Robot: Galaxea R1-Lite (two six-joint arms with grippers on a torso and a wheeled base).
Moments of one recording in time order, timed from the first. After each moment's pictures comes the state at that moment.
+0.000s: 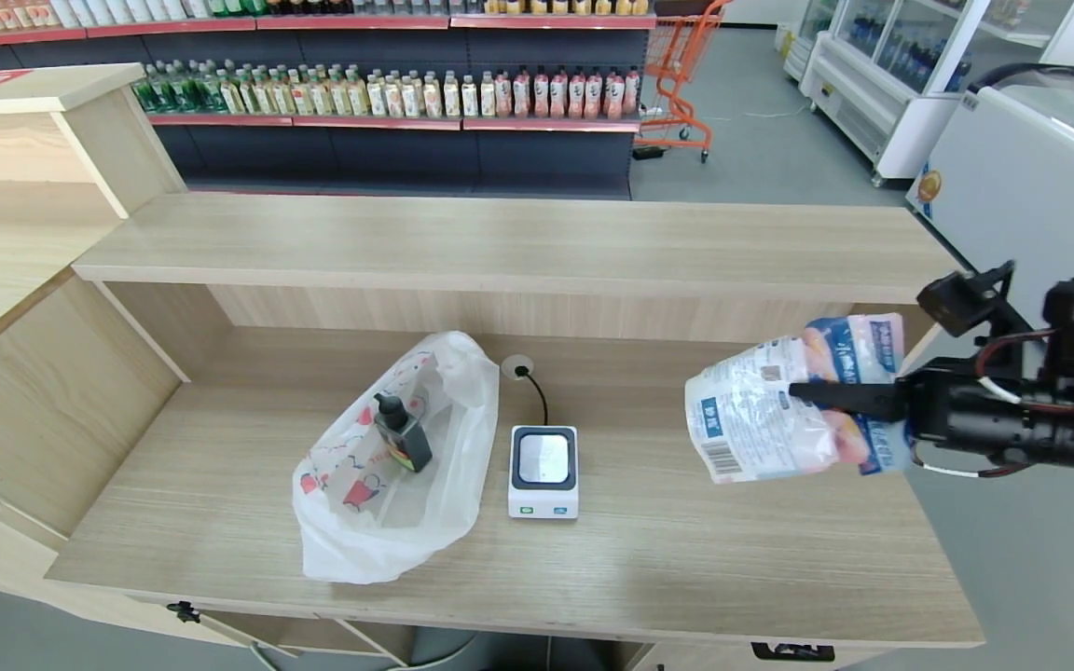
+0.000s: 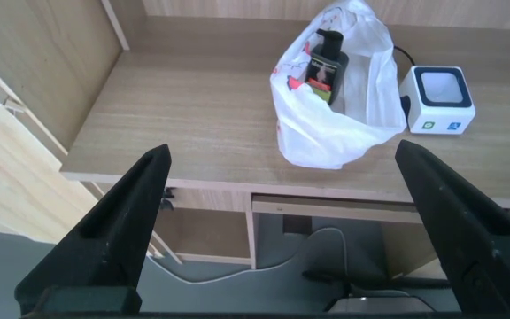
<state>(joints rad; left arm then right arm) 0.00 0.00 0.00 0.00 0.00 0.01 -0.01 1.63 -0.71 -0.63 1.08 0.28</state>
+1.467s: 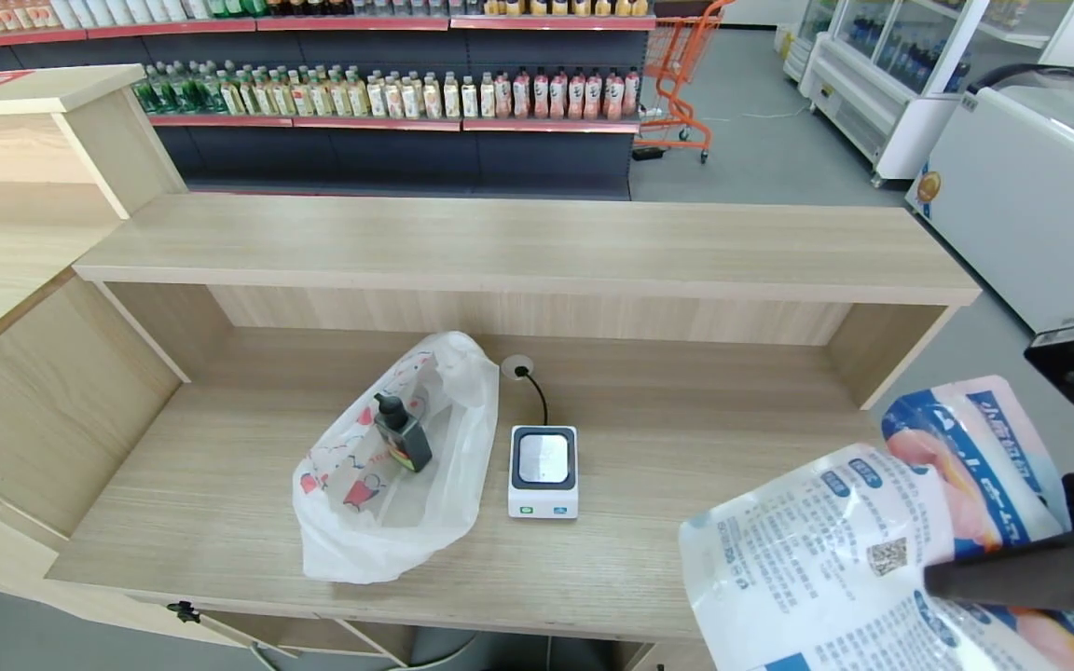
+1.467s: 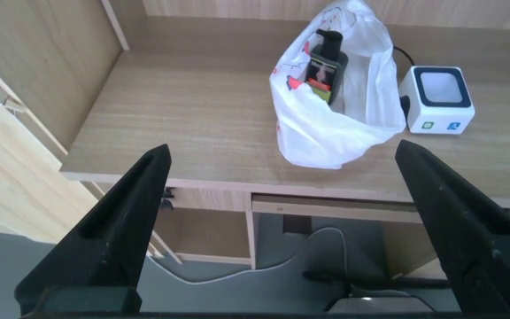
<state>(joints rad) 0.00 0.00 0.00 0.00 0.00 0.01 0.26 1.22 -0.50 -0.54 1.34 0.44</state>
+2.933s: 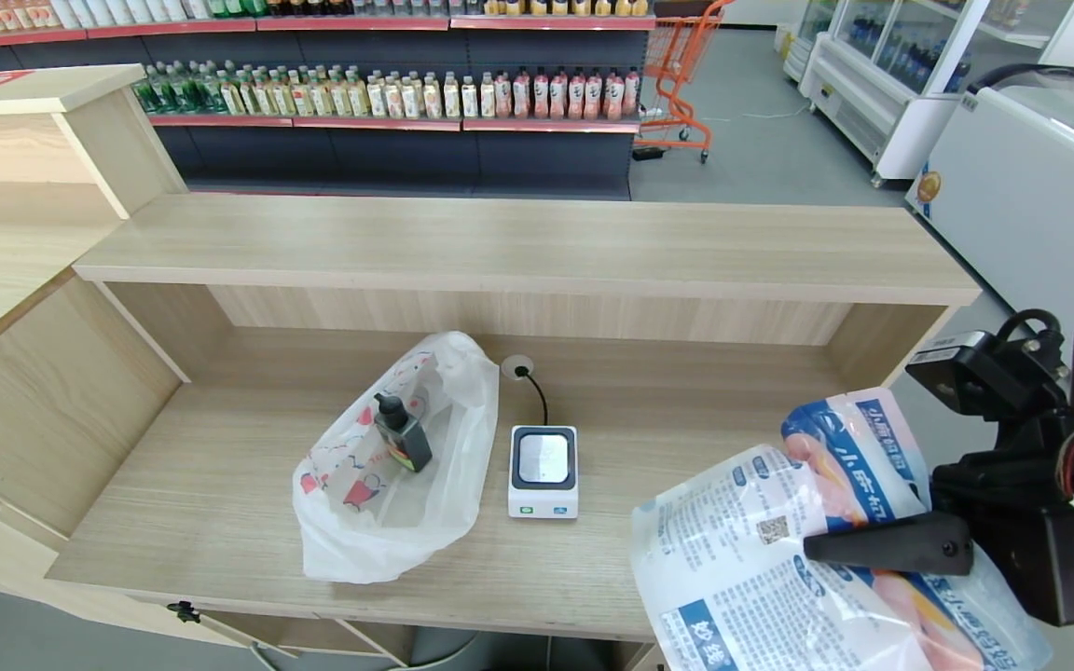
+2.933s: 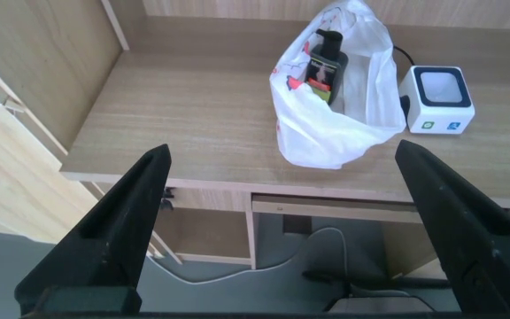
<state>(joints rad) 0.00 0.00 0.00 0.00 0.00 0.01 0.26 1.43 -0.53 -0.55 1.31 0.25</state>
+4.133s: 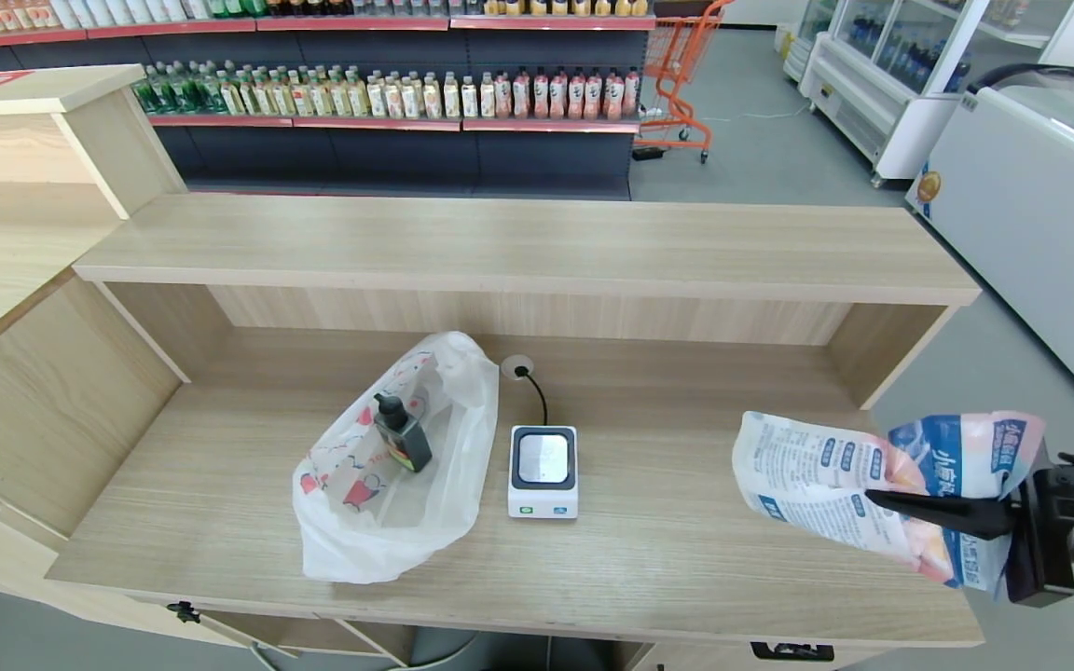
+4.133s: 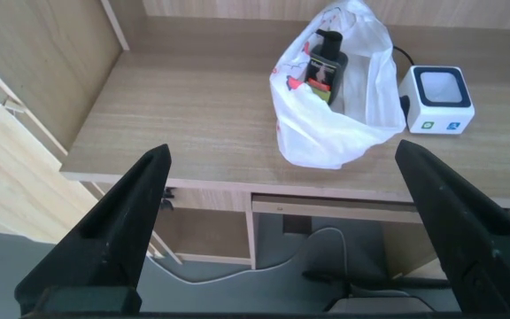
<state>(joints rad) 0.00 0.00 0.00 0.00 0.00 0.01 -0.11 1.41 -0.50 -0.37 1.15 -1.09</state>
